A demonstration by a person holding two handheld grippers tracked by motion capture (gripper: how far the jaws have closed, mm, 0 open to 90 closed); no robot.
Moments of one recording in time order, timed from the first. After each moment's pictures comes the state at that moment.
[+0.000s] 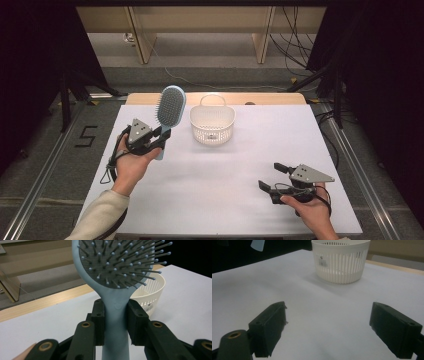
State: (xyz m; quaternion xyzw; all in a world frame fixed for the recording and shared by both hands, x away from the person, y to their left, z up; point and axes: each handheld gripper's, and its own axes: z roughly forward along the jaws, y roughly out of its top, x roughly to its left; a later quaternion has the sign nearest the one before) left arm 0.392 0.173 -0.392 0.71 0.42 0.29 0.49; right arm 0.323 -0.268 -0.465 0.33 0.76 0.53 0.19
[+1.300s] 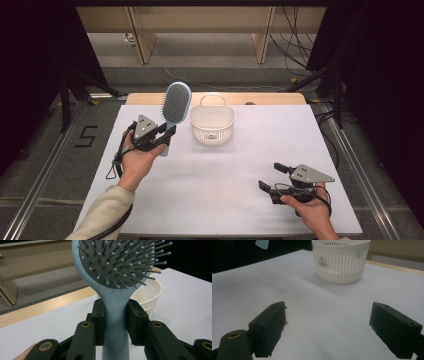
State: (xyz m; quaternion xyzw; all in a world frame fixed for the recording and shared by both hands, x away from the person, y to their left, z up) left arm 0.400 0.160 -0.387 0.71 0.41 0.29 0.50; right arm 0.323 -0.268 -0.464 0.33 0.76 0.53 0.19
